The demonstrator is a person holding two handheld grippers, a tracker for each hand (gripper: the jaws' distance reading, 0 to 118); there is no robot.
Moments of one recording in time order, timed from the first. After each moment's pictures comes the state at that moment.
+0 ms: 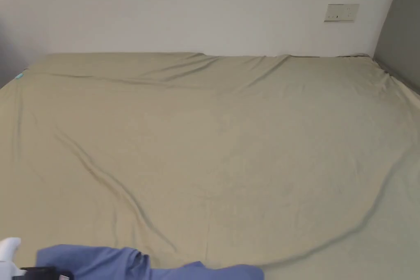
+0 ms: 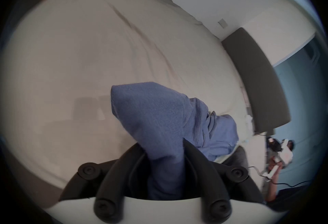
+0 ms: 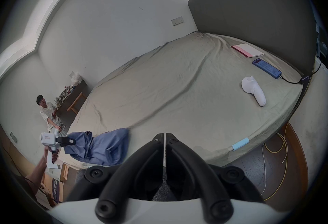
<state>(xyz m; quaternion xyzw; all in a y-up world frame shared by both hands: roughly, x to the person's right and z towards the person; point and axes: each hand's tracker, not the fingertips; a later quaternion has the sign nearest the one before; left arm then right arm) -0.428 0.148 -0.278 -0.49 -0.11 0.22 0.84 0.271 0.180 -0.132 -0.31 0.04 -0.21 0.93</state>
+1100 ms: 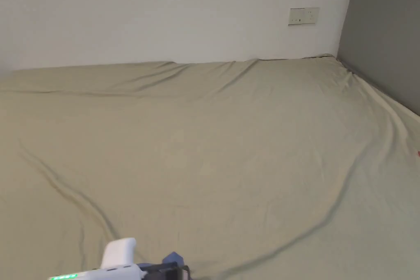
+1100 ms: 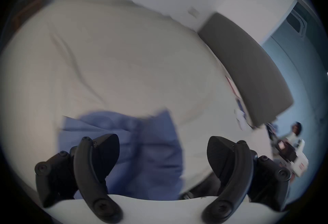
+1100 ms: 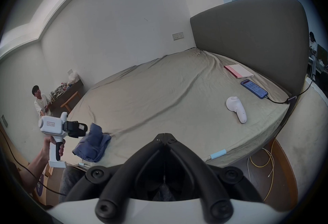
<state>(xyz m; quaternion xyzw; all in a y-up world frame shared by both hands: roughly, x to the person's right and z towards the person) -0.203 0.141 -0.307 -0.42 -0.16 0.18 0.87 0.286 0.202 -0.097 -0.27 0.02 -0.15 0.95</state>
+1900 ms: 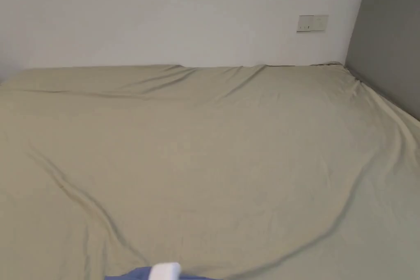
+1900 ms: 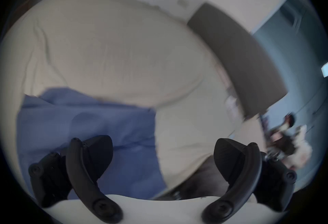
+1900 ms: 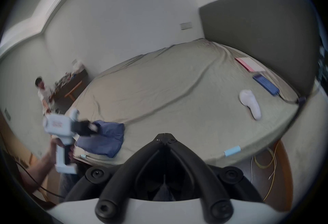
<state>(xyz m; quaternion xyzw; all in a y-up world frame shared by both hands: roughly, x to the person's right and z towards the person) -0.154 0.110 -0.289 -0.43 -0.26 0.23 0.84 0.256 0.195 -0.126 -0.31 0.07 -0.12 0.94</state>
